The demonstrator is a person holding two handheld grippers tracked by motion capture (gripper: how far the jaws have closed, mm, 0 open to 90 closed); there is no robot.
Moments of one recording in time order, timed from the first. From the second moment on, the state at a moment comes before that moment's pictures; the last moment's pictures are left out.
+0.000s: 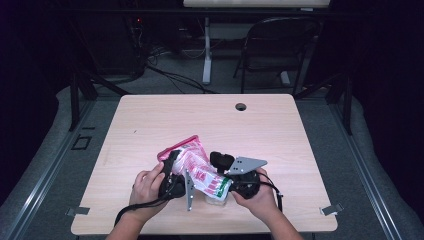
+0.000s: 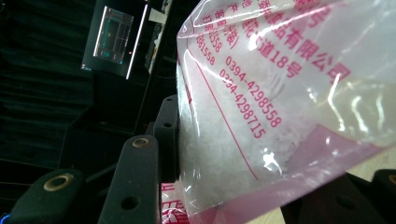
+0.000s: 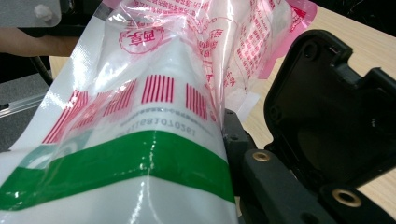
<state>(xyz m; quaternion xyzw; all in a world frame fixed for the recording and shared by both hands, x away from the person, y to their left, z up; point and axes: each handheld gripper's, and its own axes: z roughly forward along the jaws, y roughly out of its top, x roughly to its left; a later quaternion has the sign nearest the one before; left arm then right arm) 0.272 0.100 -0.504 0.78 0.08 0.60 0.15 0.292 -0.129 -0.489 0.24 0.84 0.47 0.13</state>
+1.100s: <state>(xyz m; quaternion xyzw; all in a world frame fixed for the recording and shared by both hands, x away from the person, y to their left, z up) 0.272 0.100 -0.507 0.78 0.08 0.60 0.13 0.274 -0.140 -0.484 0.24 0.85 0.45 0.16</state>
